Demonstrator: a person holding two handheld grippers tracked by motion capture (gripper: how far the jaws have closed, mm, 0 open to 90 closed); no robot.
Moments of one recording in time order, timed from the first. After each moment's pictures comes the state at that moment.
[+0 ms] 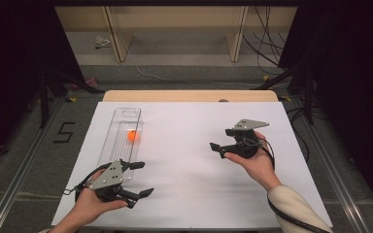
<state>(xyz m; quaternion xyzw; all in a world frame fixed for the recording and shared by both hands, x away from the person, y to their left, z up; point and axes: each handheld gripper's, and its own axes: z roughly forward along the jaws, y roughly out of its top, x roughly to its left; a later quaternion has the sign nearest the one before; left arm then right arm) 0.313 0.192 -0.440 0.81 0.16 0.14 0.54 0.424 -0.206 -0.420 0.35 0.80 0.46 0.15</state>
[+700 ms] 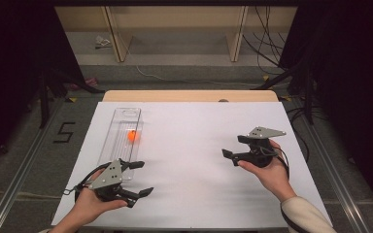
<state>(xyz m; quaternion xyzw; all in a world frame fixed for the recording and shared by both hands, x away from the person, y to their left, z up) 0.313 0.193 -0.440 0.81 0.16 0.15 0.54 0.398 -0.239 -0.422 0.36 0.79 0.46 0.15</state>
